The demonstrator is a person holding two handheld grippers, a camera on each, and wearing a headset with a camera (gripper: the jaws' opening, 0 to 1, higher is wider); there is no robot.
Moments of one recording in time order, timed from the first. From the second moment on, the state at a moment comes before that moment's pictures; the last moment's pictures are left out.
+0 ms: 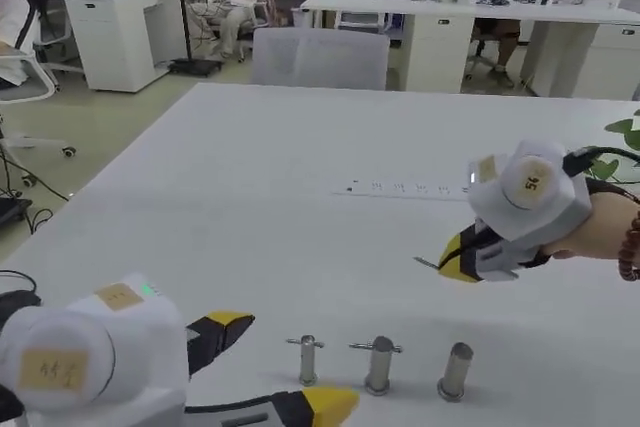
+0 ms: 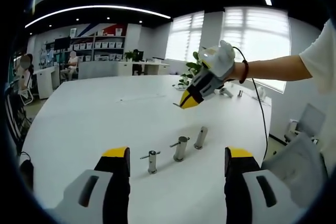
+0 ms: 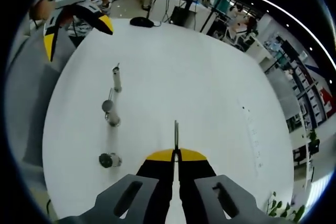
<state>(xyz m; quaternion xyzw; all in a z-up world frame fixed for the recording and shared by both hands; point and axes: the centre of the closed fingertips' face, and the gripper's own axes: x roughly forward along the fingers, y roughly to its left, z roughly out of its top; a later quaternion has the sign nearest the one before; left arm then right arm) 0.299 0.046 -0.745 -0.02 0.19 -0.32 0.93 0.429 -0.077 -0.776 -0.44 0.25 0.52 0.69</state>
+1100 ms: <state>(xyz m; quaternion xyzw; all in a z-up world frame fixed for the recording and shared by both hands) 0.289 0.013 -0.733 -0.14 0.22 -0.36 0.90 0.327 -0.032 -0.756 -0.41 0.18 0.58 0.67</state>
